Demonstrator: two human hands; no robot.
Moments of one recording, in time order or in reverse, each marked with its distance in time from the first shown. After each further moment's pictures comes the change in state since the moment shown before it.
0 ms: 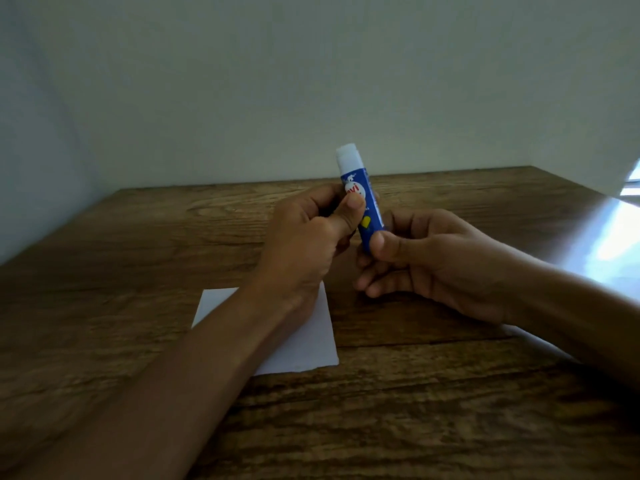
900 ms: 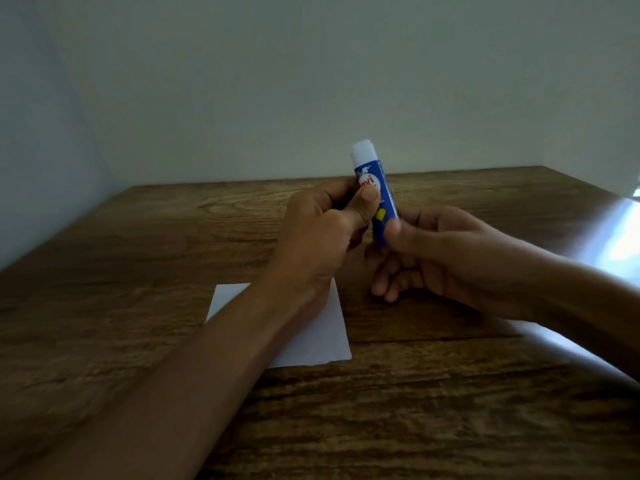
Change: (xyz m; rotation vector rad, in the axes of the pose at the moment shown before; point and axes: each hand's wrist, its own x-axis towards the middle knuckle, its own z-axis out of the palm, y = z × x) left_hand 0.000 0.004 0.000 0.002 -0.022 0.013; right_hand -0.001 -0.004 0.005 -0.093 -0.019 0.009
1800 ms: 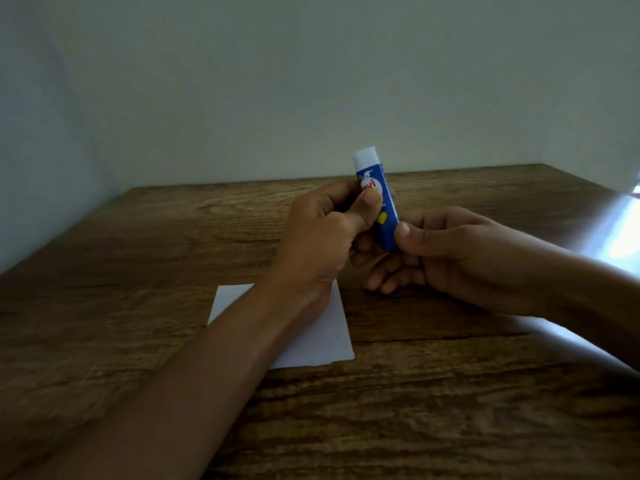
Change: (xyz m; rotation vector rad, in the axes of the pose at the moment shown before) left_hand -0.001 -0.001 0.001 -0.016 -0.018 -0.006; right_hand -0.001 0.003 -0.007 0.022 -0.070 -0.036
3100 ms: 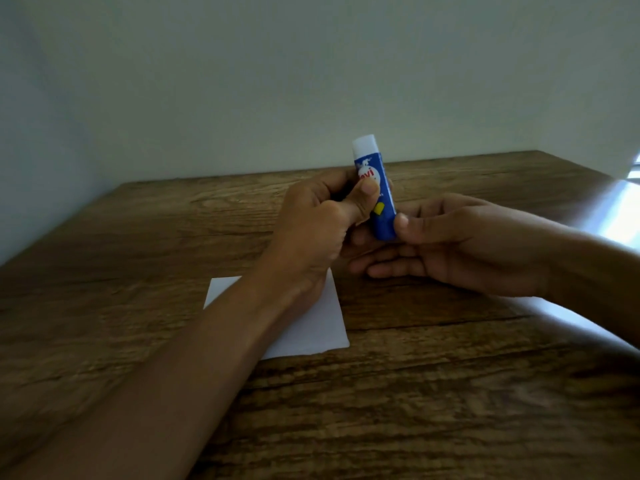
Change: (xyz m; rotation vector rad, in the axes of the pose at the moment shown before) left_hand -0.001 0.001 -0.001 -0.002 -0.047 -0.013; right_hand -0.002 -0.003 -0.004 0.087 -0.038 0.090
